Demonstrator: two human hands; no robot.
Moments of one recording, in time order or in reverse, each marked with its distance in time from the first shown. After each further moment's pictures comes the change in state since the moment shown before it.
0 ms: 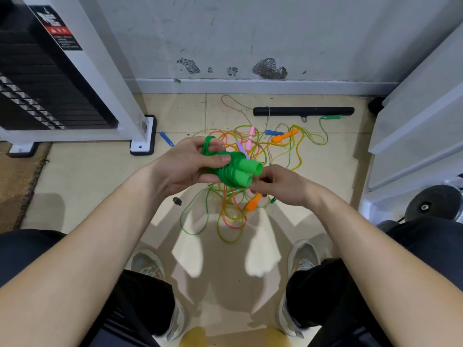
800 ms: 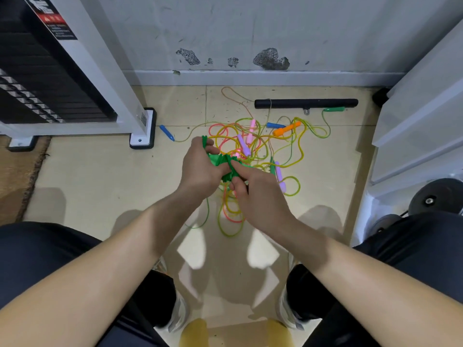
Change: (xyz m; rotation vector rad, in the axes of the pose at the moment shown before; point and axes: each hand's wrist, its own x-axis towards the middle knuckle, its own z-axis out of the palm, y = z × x) left_hand 0.018 -0.048 0.024 0.535 0.511 0.254; right_hand -0.013 -0.035 0.074 -0.162 0.516 -0.065
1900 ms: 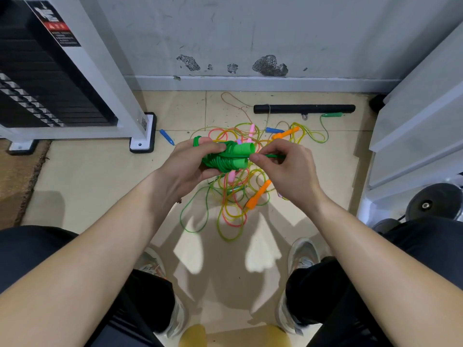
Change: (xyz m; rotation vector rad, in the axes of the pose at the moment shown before) left_hand 0.012 0.024 -0.030 -0.714 -0.280 -0.333; right_hand 0.031 0.020 -0.055 0.225 0.209 0.020
